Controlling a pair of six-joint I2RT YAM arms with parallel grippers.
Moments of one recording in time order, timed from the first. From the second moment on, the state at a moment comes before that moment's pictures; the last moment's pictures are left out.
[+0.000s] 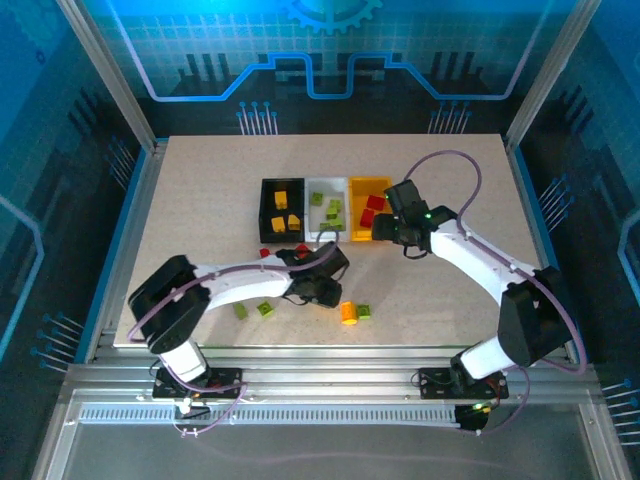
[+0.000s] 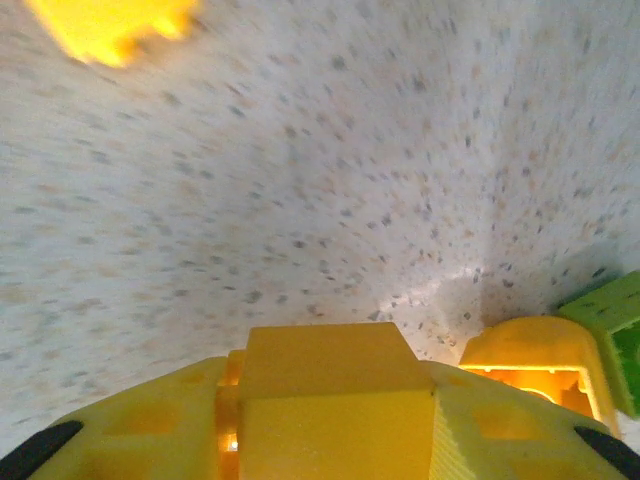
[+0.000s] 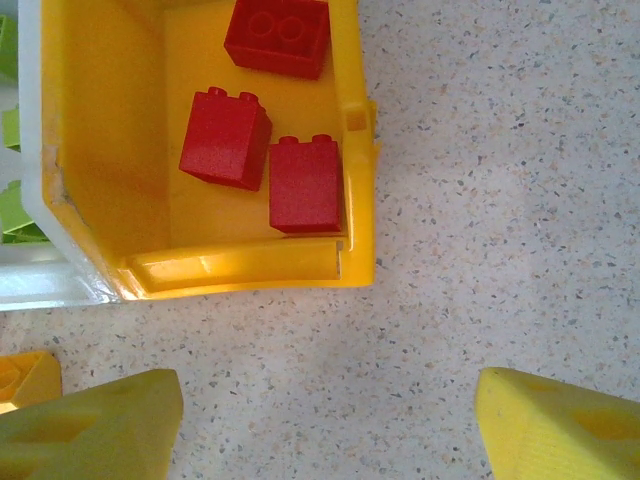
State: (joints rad) left arm -0.88 1.65 1.02 -0.56 -0.04 -0.64; right arm 0.45 1.48 1.08 -0.63 0.20 0.52
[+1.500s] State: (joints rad) left arm -0.49 1.57 1.27 -0.58 -0.23 -0.74; right arm 0.54 1.41 1.01 -0.61 0.13 0.51
